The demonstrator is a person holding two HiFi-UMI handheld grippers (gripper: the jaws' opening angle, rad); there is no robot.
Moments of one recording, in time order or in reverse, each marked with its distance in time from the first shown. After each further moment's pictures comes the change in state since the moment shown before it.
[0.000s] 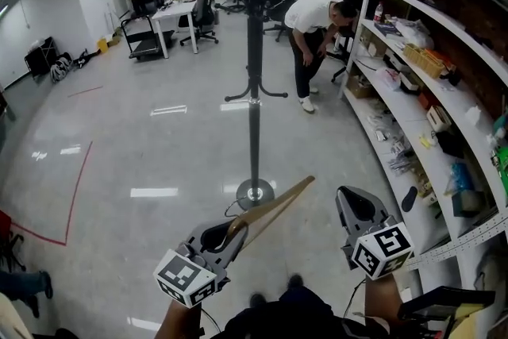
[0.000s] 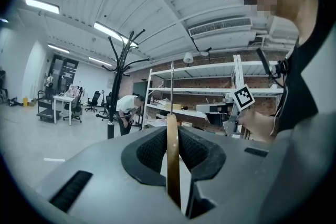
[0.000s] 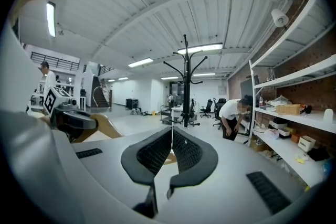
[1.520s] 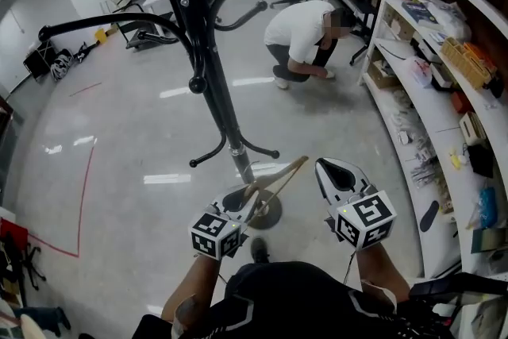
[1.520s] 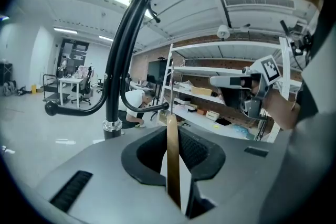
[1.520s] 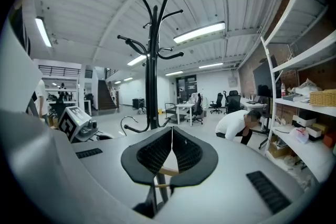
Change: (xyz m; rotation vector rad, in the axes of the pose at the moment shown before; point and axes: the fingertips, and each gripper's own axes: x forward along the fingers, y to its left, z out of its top) left arm 0.324 0.239 -0.056 -0.103 0.199 0.124; right arm 0.305 -0.185 -0.014 0.048 0.034 0.143
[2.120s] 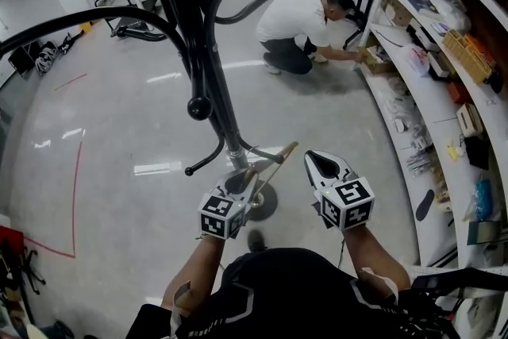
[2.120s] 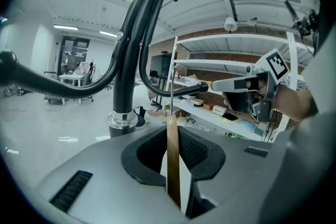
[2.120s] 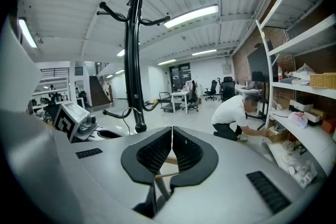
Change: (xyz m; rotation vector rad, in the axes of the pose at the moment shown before) left arm 0.061 0.064 -0.028 0.002 0.057 0.019; right arm 0.076 -0.023 -0.065 0.079 0.131 -0.054
